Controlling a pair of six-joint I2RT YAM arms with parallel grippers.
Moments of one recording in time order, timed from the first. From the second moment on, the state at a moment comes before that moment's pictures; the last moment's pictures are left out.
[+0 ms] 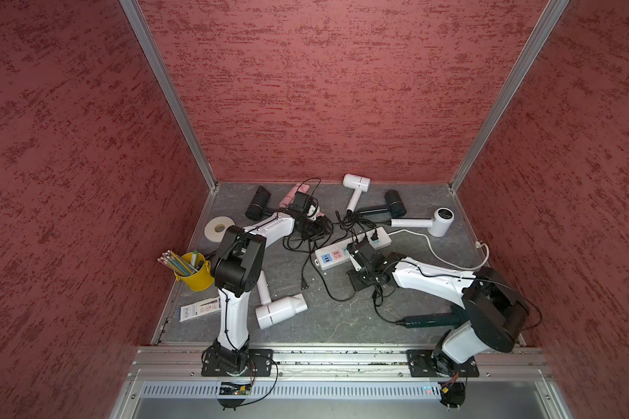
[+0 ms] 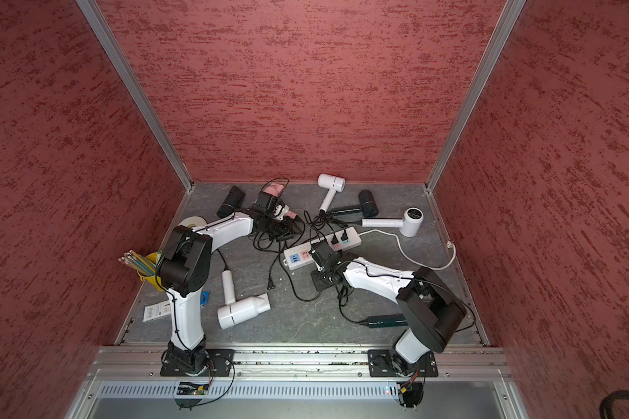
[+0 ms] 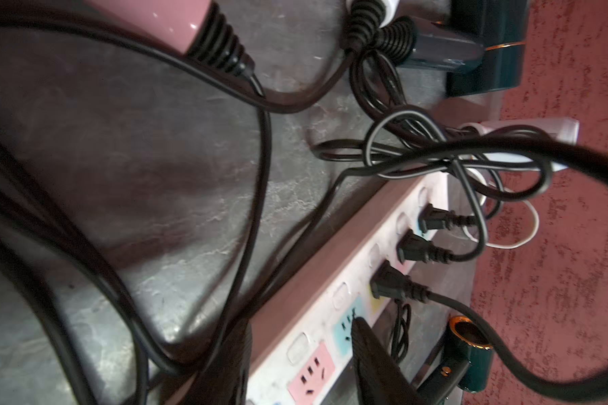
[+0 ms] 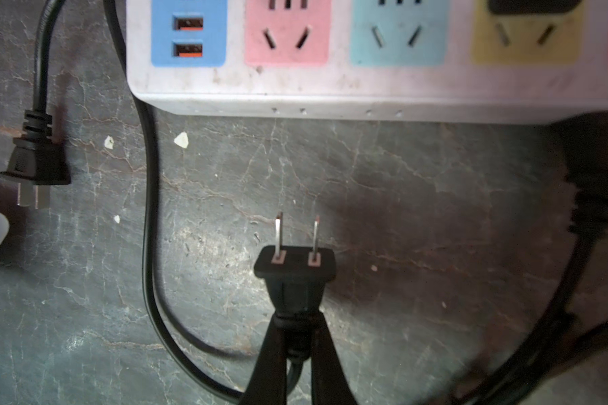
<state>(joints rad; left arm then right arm) -0.39 2.05 1.46 -0.44 0.51 -0.59 0.76 1.60 0.92 -0.46 -0.04 0.35</state>
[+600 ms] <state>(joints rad) -0.39 2.17 1.53 -0.49 0.55 -0.51 0.76 1.80 1.13 -0.58 -0.04 0.33</state>
